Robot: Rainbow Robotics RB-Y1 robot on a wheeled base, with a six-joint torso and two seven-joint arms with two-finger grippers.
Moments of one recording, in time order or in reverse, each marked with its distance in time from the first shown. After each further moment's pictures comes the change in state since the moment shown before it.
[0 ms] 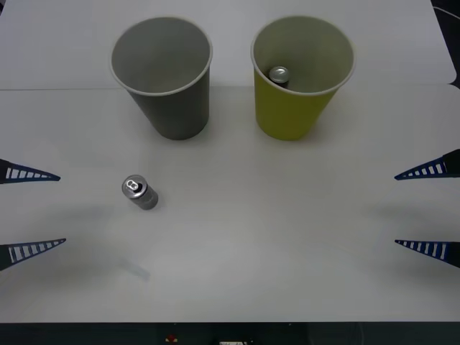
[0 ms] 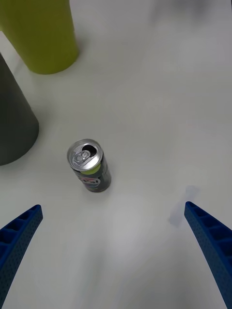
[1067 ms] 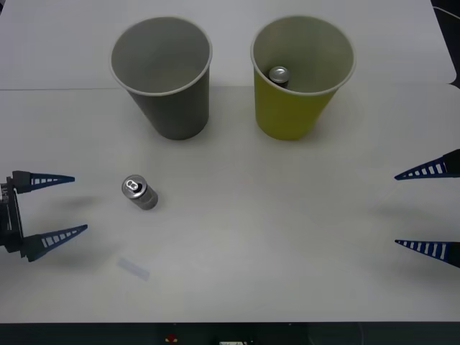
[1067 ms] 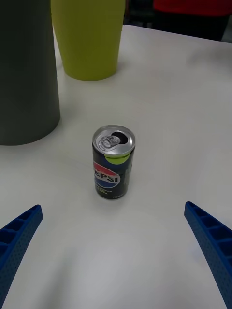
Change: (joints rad) right arm 0.000 0.000 0.000 0.000 0.000 0.000 0.000; left arm -0.388 -0.025 -0.600 0.605 0.534 -0.025 -0.378
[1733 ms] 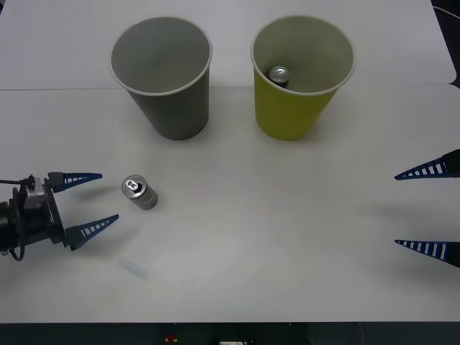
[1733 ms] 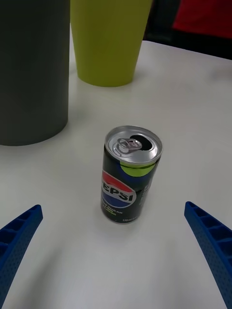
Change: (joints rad) right arm 0.000 0.000 0.000 0.000 0.000 0.000 0.000; left arm -0.211 -0.150 -0.273 0.253 0.201 0.002 -0.132
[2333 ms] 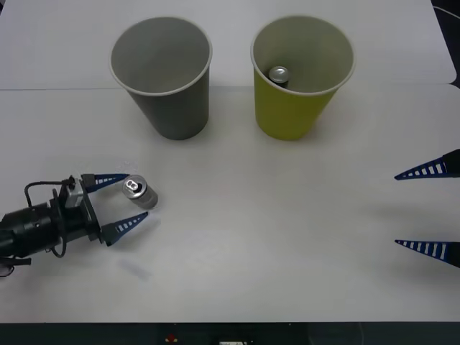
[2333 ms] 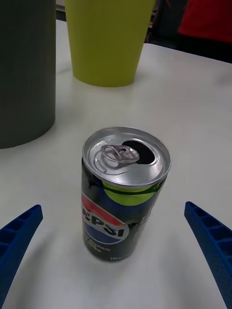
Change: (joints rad) right arm 0.000 0.000 0.000 0.000 0.000 0.000 0.000; left arm -0.120 -0.107 -0.225 0.088 0.194 0.068 -0.103
